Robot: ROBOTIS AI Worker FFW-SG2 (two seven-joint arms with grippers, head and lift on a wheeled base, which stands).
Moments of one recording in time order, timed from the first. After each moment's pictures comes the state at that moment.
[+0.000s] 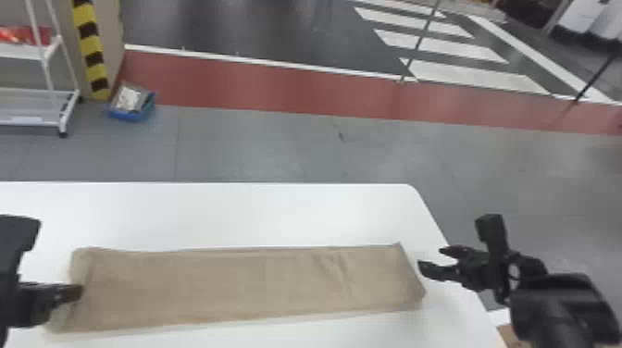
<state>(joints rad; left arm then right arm) -0.09 0.21 -0.05 -1.51 0.02 0.96 -0.34 -0.16 -0.41 -0.51 -1.02 0.39 0.22 0.91</state>
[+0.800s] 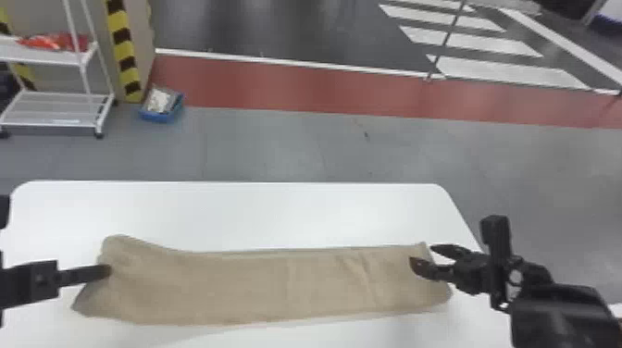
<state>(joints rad) -0.09 0.21 0.20 -1.69 0.27 1.29 -0.46 -0.10 -0.24 -0.51 -1.19 0.34 0.26 0.97</state>
